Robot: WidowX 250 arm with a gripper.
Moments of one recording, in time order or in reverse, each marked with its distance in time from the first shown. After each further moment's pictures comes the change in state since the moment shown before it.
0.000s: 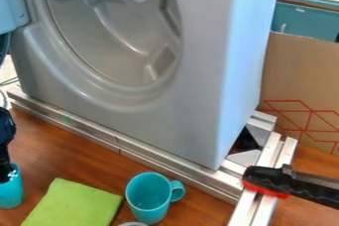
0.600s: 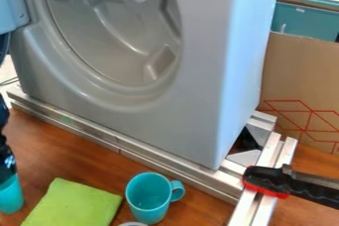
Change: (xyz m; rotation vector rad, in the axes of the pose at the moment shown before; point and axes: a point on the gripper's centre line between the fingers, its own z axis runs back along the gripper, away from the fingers) arm 0.000 -0.013 0.038 0.017 -0.065 0.058
